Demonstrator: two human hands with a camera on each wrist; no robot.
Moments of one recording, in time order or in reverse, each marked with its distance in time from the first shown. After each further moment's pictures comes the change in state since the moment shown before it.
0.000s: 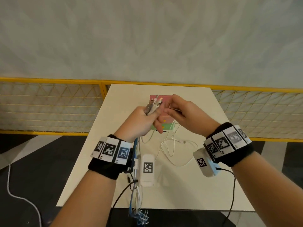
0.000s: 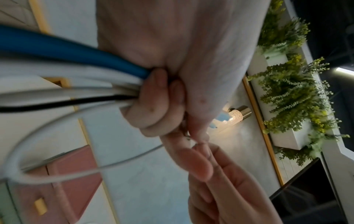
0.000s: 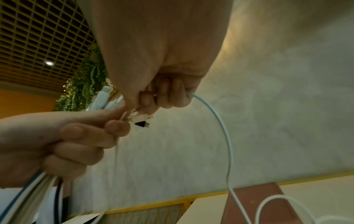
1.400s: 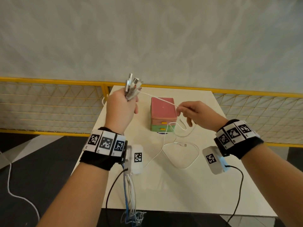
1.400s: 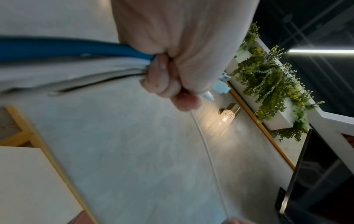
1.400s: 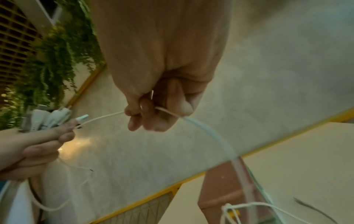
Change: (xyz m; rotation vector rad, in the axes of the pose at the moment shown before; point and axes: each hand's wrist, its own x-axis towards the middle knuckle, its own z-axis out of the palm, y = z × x) left_hand 0.018 -0.004 -0.039 0.222 0.587 0.177; right_hand 0.001 0.034 -0.021 0.046 -0.096 0.221
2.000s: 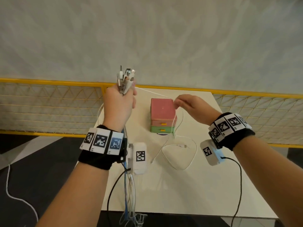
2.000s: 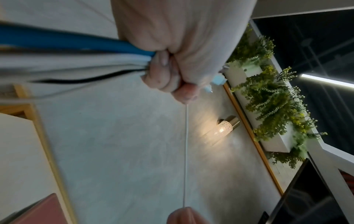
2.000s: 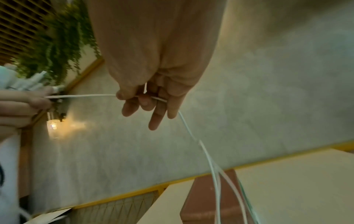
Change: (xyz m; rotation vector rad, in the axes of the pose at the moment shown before) left_hand 0.003 0.018 -0.008 -0.211 0.082 -0.027; right_hand 0.024 0.002 -0.005 -0.146 0.053 -0.108
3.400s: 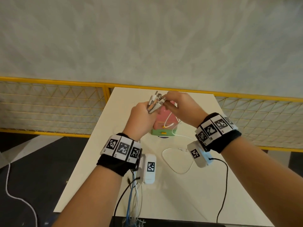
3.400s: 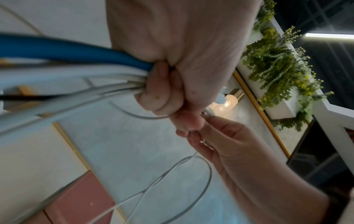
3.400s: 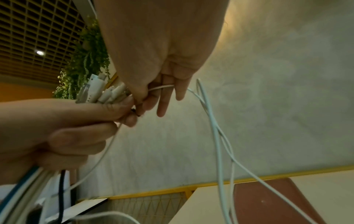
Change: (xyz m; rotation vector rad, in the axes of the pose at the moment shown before) left_hand -0.007 -0.029 0.043 0.167 -0.399 -0.033; right_hand 0.032 -0.031 0.019 -0.050 0.171 -0.222
